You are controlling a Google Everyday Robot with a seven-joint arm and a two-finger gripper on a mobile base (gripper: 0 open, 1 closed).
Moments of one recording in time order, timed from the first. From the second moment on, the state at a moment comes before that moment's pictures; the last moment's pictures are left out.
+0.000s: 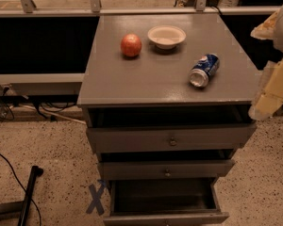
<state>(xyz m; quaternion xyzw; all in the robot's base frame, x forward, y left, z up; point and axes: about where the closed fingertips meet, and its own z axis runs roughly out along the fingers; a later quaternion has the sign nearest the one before) 0.437 -0.209 1.002 -0.60 0.77 -0.06 0.20</state>
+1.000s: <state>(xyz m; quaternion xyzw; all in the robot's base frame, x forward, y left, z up) 0.564 -0.192 0.996 -0.67 0.70 -0.07 0.24</state>
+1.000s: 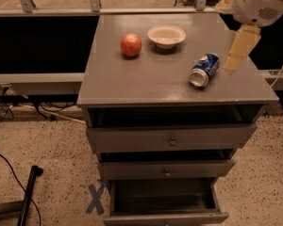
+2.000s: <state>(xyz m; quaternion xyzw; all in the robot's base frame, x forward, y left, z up) 0.680 -0.150 0.969 -0.67 0.67 -0.04 0.31</state>
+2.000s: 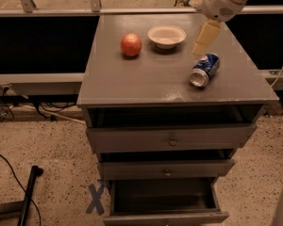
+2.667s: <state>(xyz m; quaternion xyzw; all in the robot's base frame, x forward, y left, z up) 0.749 -0.076 0.948 -0.66 0.65 -0.01 0.37</state>
